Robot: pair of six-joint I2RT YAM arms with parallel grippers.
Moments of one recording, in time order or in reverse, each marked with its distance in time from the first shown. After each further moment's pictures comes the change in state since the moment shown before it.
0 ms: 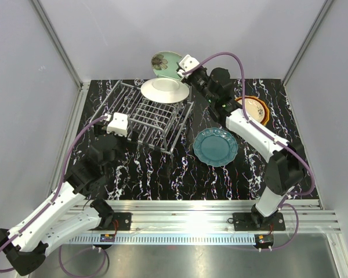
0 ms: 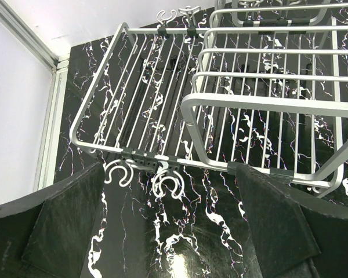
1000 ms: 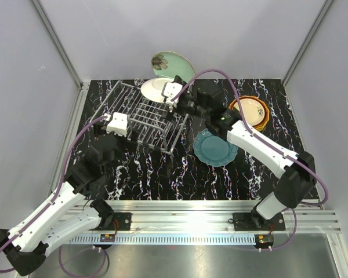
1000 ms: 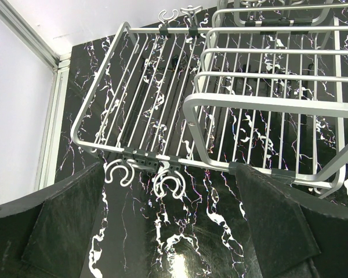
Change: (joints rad) left arm 0.005 0.000 0.000 0.000 0.000 0.000; right arm 0.146 -0.146 -0.080 -0.372 -0.243 0.022
